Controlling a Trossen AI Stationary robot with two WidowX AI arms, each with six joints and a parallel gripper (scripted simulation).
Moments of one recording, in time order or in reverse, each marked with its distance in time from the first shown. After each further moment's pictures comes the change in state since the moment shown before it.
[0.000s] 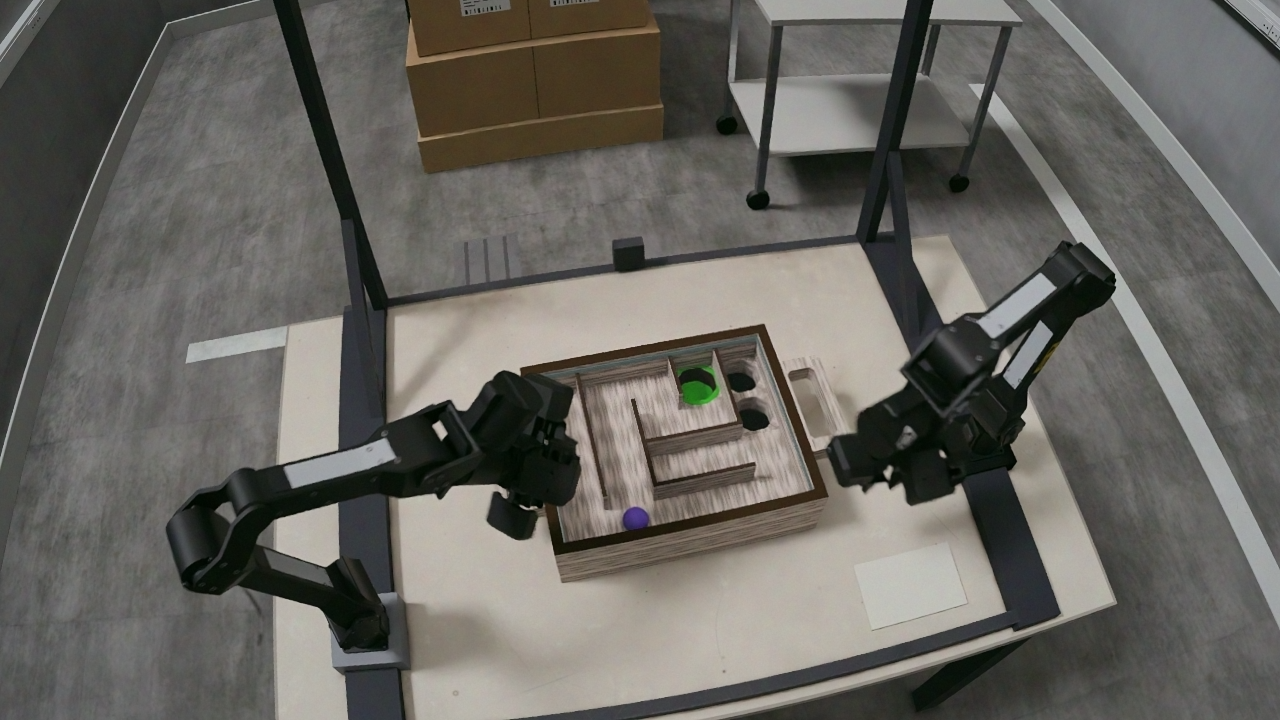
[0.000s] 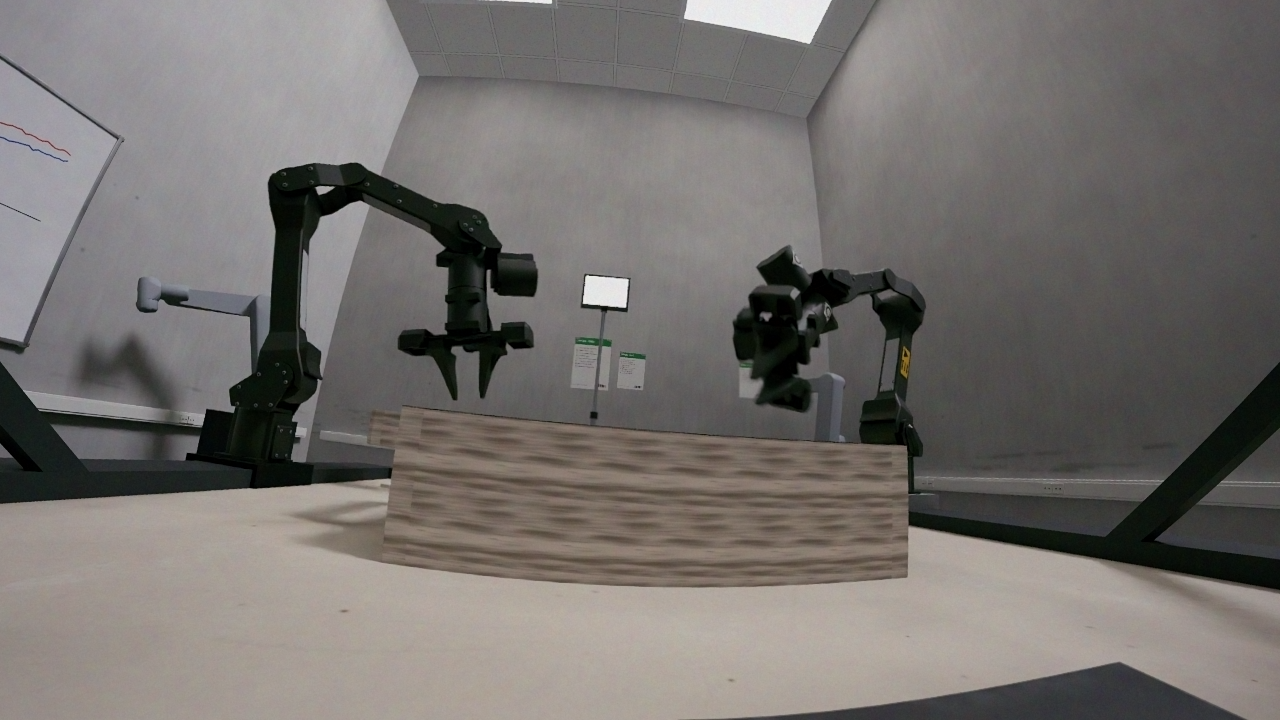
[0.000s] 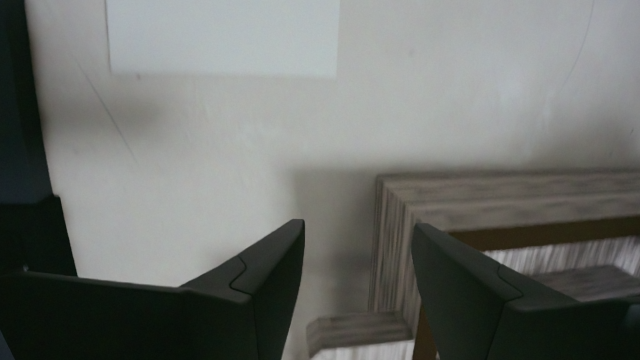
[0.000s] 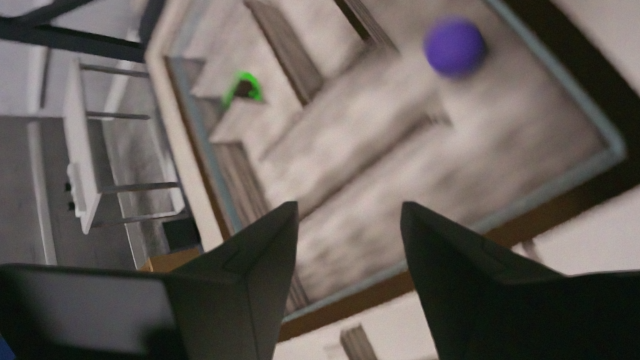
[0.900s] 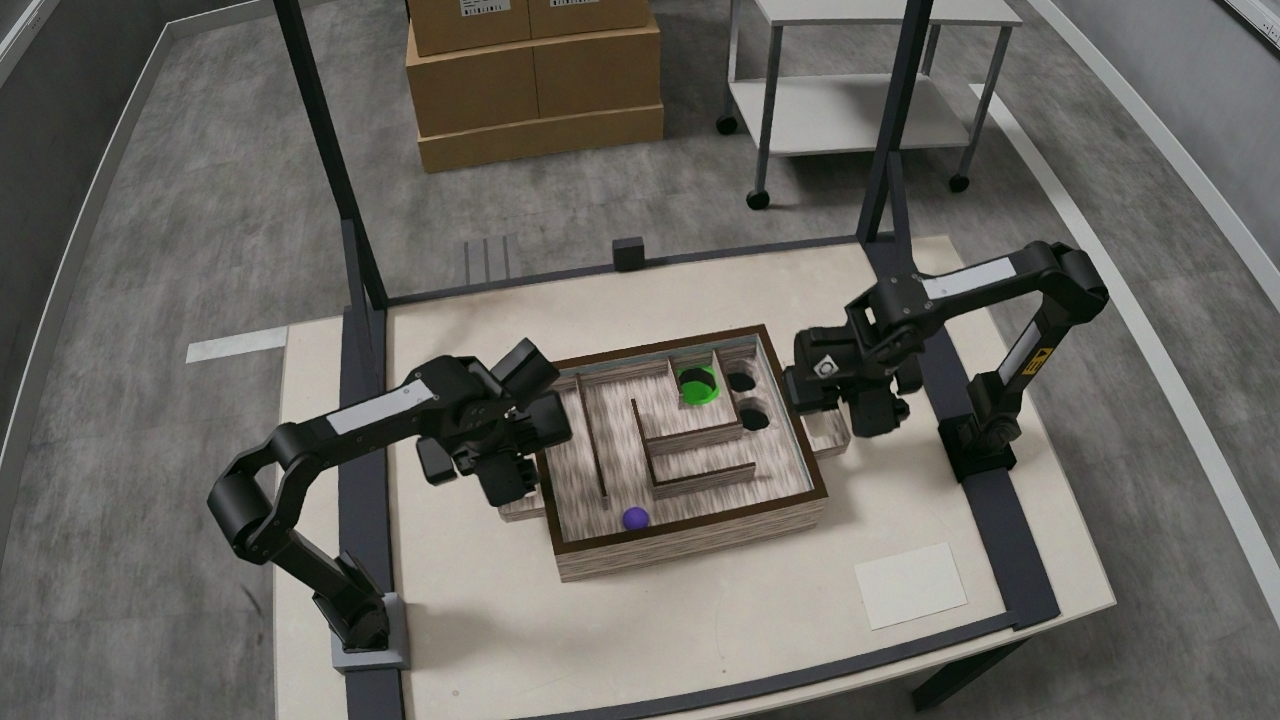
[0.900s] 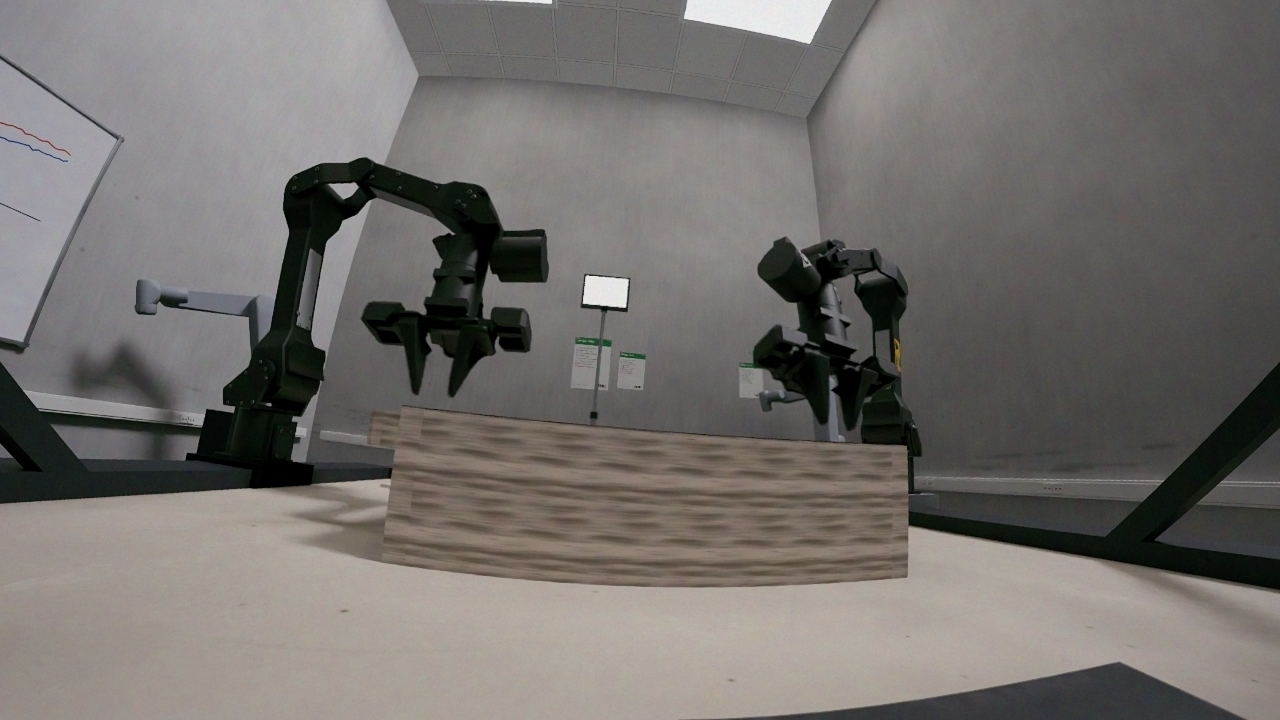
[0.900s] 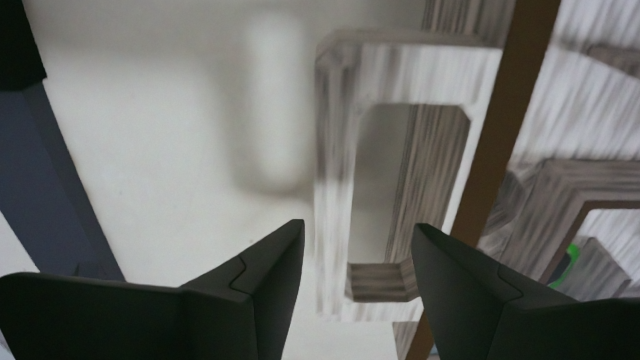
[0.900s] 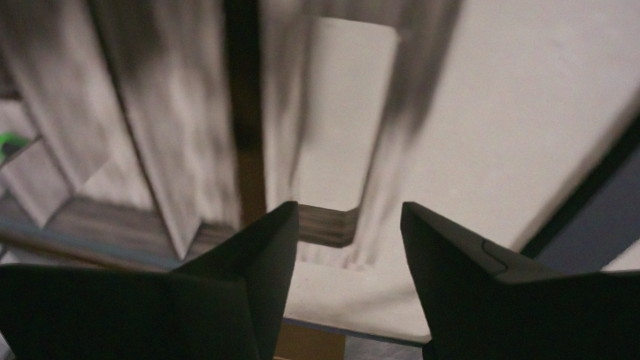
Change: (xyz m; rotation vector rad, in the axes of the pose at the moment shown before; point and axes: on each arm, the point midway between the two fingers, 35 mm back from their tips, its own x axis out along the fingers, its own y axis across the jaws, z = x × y) left arm 0.011 -0.005 -0.137 -0.030 0.302 0.125; right arm 0.001 -0.020 -0.083 0.785 0.228 -0.524
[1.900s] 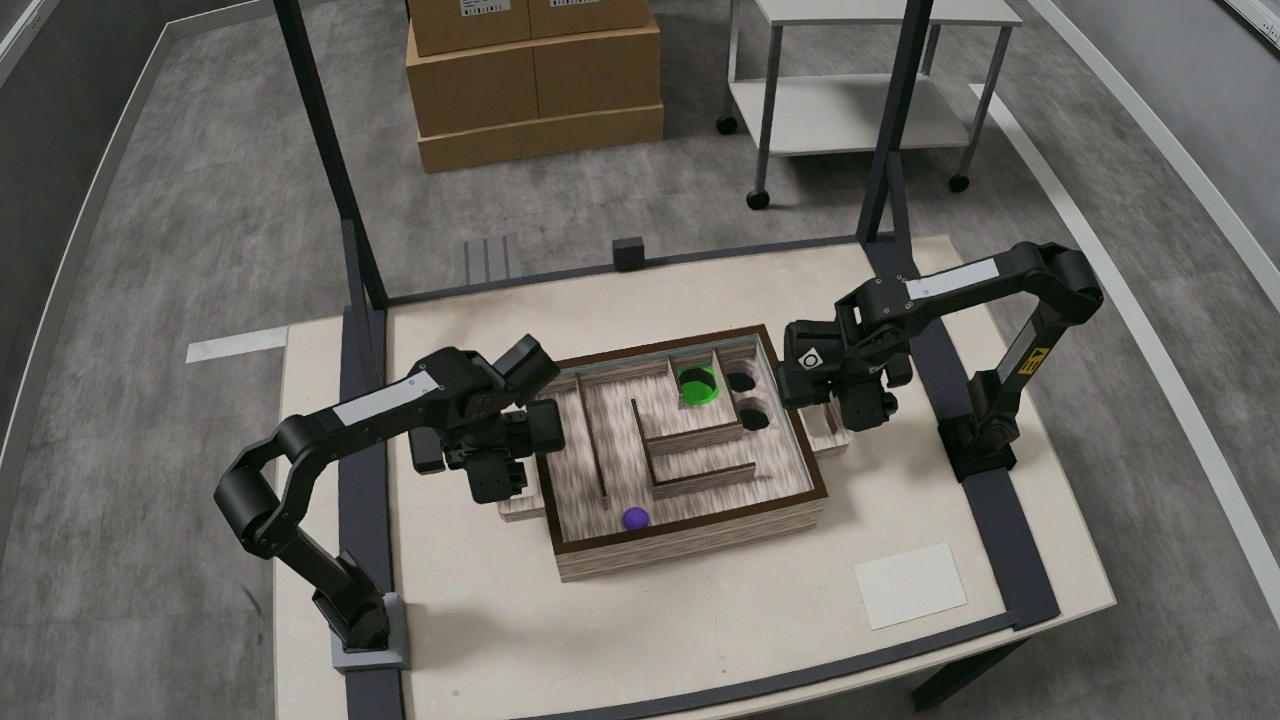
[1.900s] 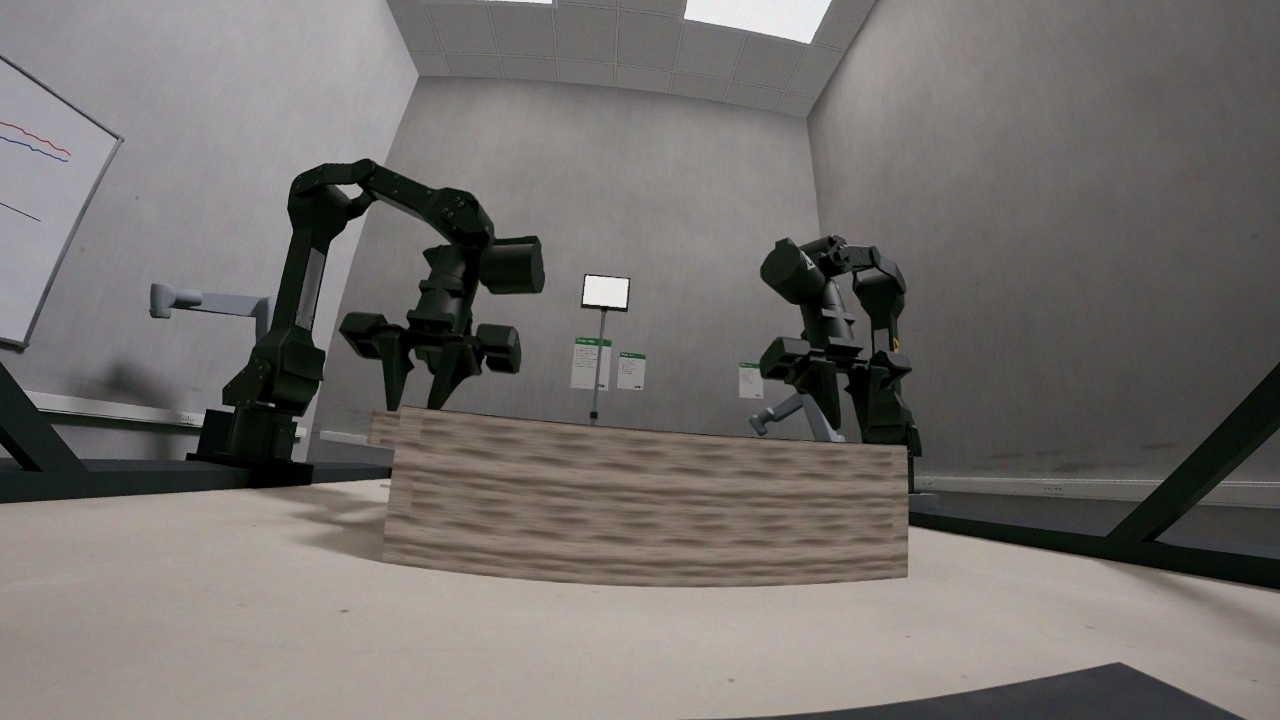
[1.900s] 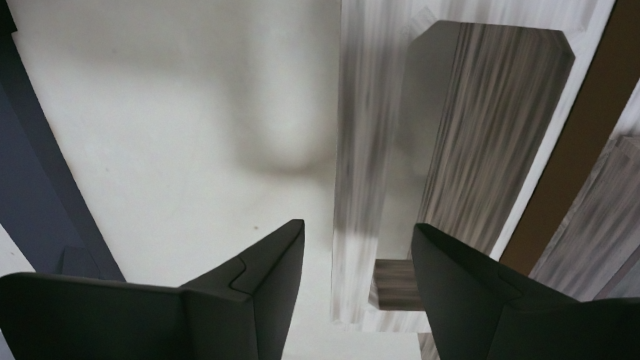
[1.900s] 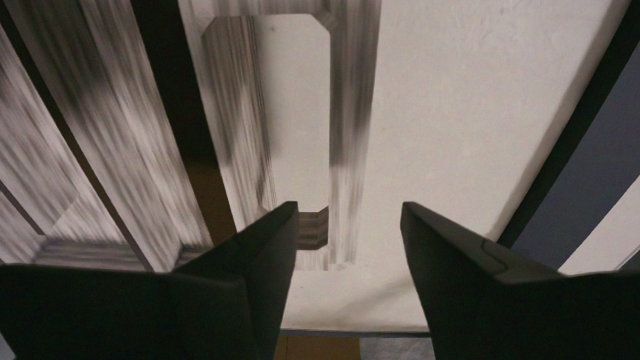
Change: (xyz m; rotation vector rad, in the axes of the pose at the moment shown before) left arm 0.033 0.006 -0.021 -0.009 0.038 0.037; right arm 0.002 -0.011 -0.004 0.122 -0.015 -0.080
